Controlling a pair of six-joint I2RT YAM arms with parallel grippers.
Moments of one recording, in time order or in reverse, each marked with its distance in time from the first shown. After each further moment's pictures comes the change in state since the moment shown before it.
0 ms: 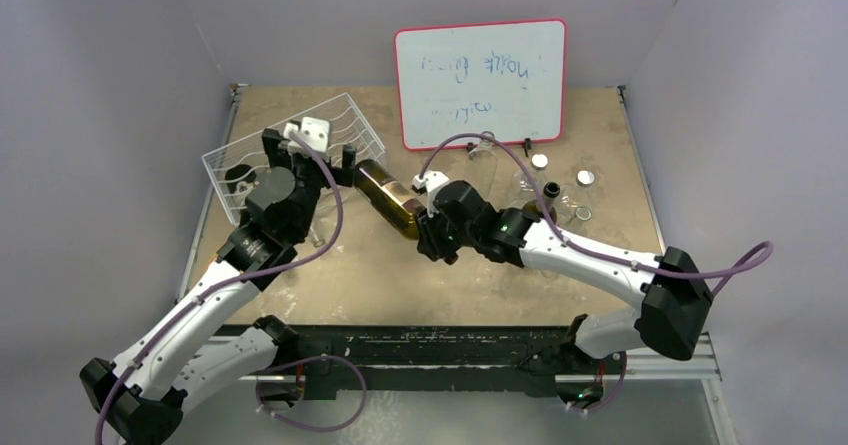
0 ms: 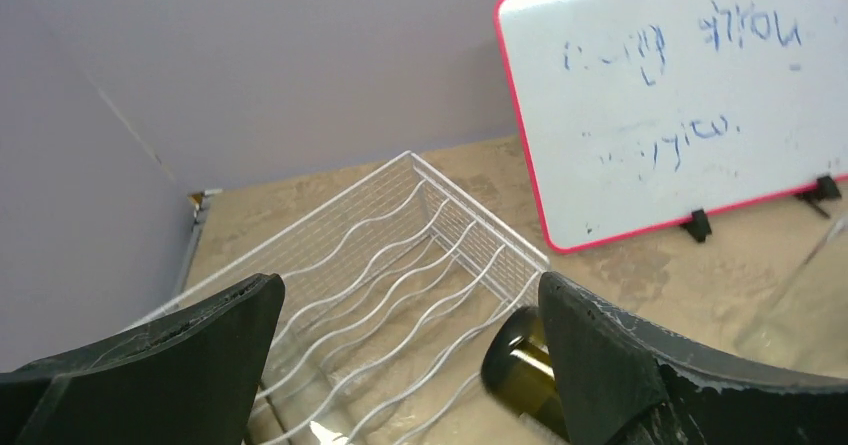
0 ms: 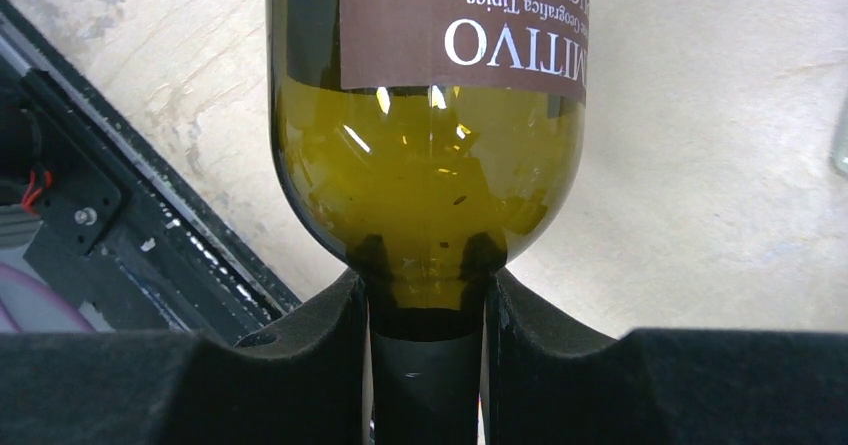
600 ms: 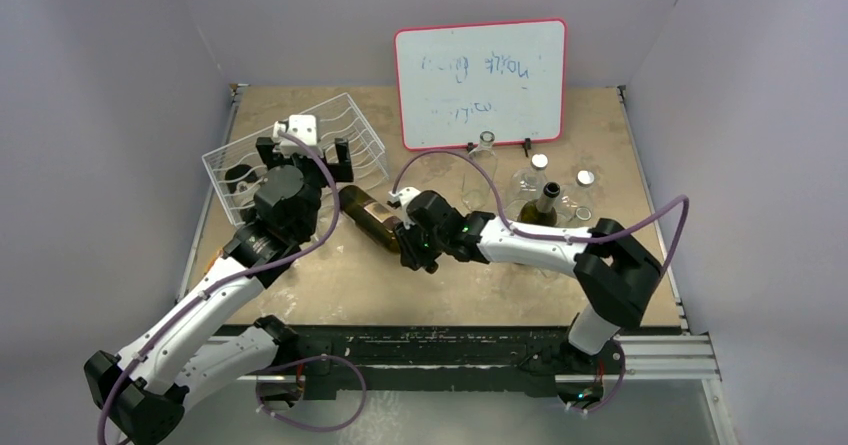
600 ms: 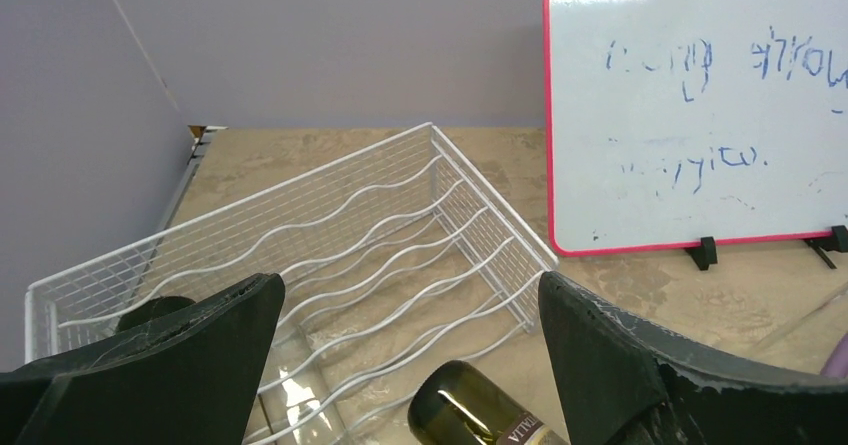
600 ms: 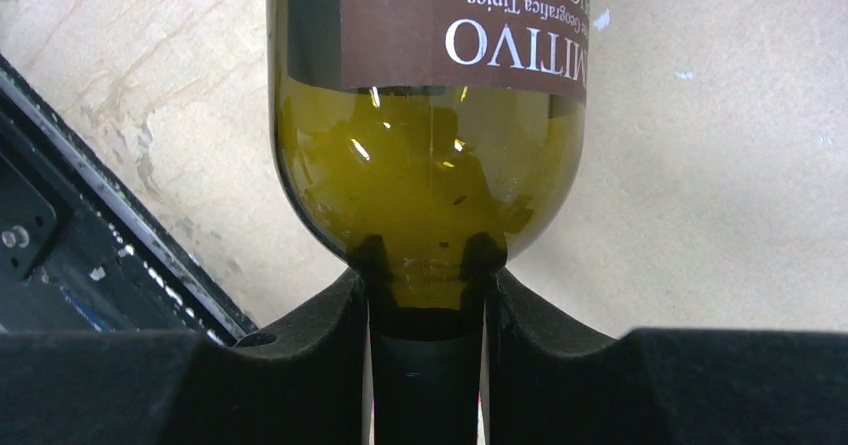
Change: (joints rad) left arm 0.000 0.051 0.014 -0.014 -0.159 -0.224; right arm 0.023 0.261 0.014 0.138 -0.079 0.002
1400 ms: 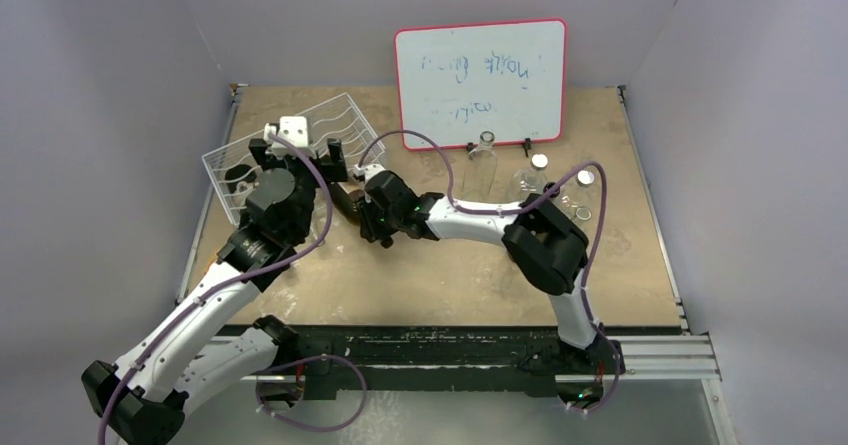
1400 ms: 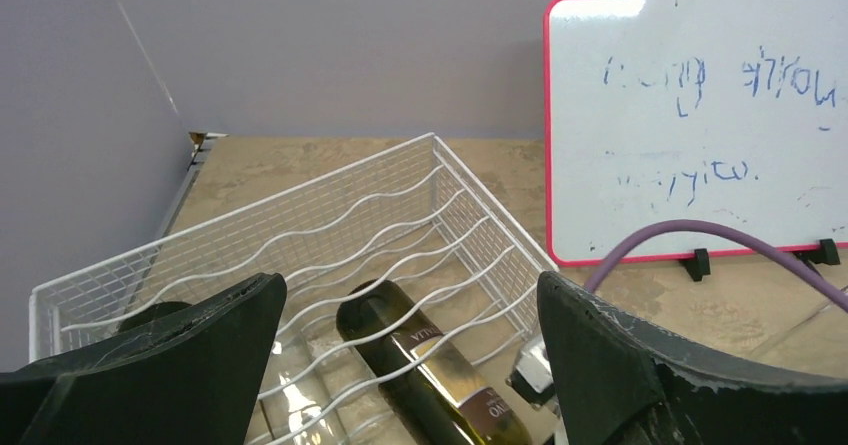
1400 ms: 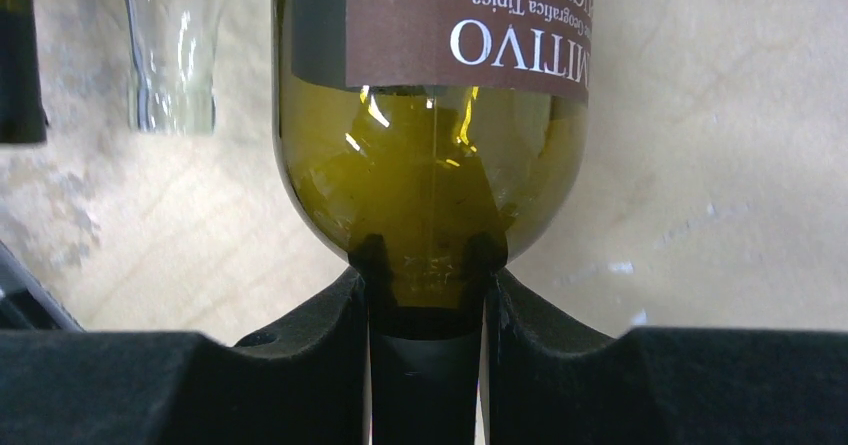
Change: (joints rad) left arm 0.022 -0.034 -0.019 0.018 0.006 0.002; right arm 0.000 0.376 0.360 0.113 0.060 0.083
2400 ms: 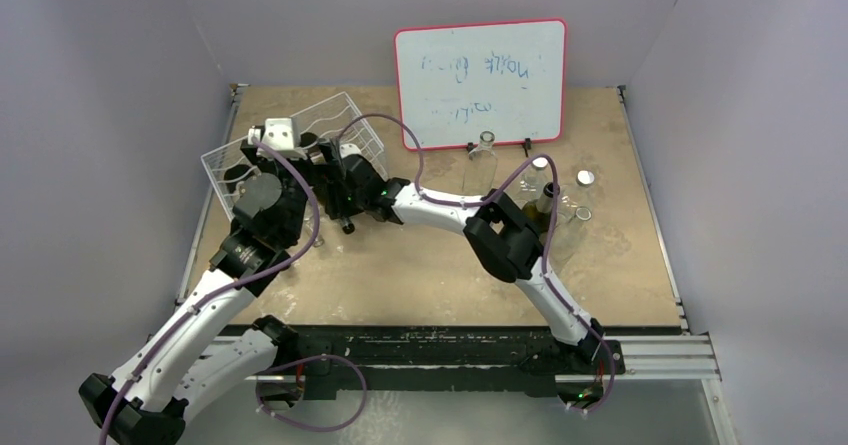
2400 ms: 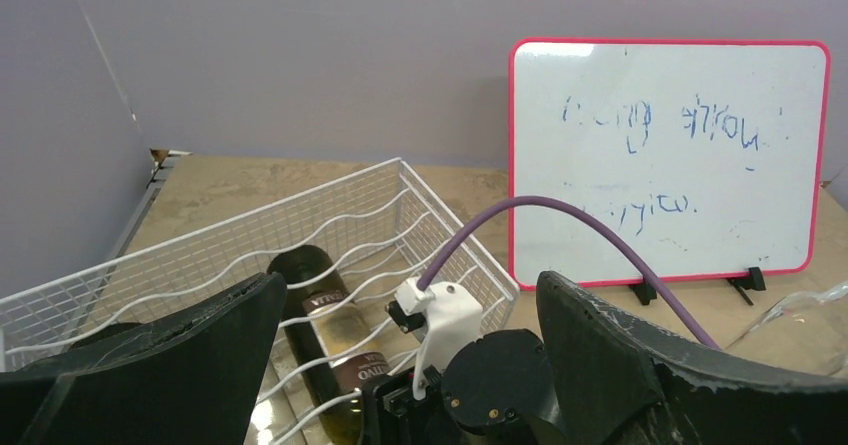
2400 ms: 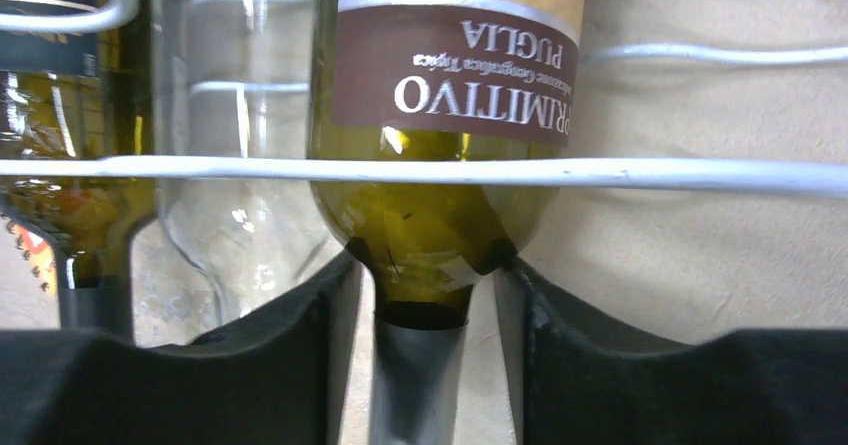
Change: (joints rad) left arm 0.039 -0.059 -0.015 0.034 0.092 -0.061; right arm 0.000 0.343 0.474 -0.025 0.074 0.115
